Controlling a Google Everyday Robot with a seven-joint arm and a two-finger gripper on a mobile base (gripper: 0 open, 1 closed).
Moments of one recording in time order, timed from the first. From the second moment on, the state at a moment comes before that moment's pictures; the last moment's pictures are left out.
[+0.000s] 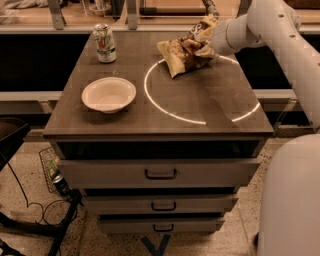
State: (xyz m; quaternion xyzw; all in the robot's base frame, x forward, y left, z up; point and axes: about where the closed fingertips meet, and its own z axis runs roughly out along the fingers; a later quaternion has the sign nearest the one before) arm 0.834 -0.150 0.890 -0.66 0.58 -0.10 0.46
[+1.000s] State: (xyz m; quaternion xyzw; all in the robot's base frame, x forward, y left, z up) arm 0.835 -0.144 0.884 -0.66 0.58 -0.10 0.46
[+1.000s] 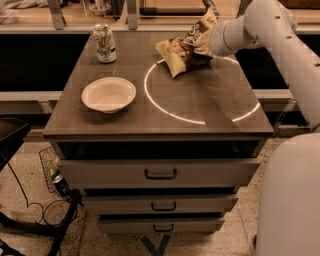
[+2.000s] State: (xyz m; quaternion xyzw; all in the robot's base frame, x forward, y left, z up) arm 0.822 -0.127 0.954 -0.69 0.58 -0.09 0.43
